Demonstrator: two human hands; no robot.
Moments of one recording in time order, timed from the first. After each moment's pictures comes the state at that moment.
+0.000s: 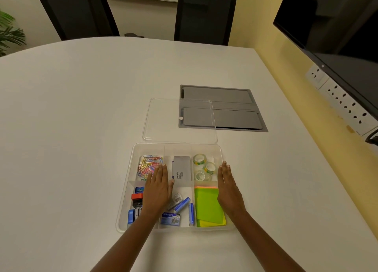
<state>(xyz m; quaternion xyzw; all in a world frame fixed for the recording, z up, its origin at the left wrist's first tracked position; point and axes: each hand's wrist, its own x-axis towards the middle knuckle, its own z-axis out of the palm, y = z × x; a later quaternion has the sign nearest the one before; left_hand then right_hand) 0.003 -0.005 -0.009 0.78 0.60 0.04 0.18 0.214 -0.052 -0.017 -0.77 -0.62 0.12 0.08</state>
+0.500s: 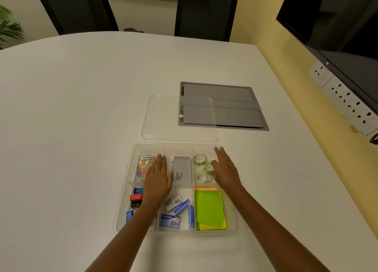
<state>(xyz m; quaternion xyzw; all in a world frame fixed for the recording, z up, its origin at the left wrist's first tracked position) 0.010 0.018 -0.016 0.77 0.60 0.08 0.20 0.221 -0.003 0.019 -0.73 -0.67 0.11 0.04</state>
